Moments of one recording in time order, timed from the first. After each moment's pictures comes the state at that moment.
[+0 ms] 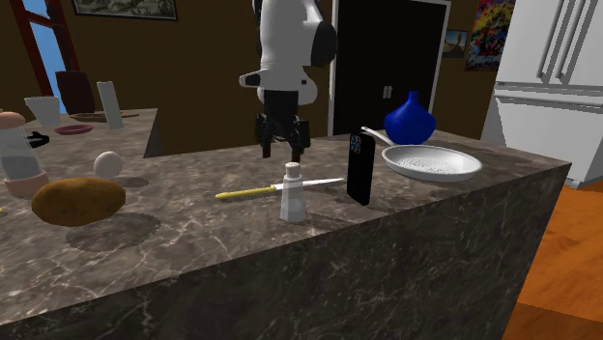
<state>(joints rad) -0.23 0.14 0.01 -2.03 -0.05 2.21 0.73</state>
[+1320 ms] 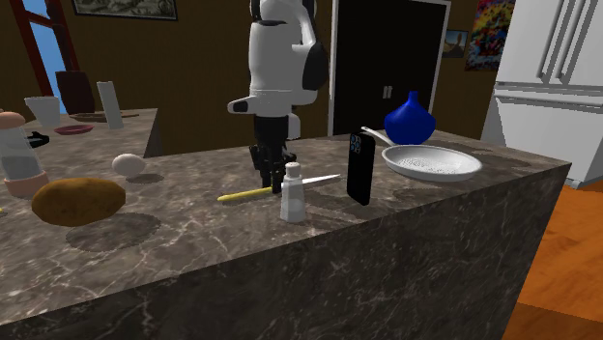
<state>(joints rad) -0.25 0.26 -0.02 -1.99 -0.03 2.32 0.78</state>
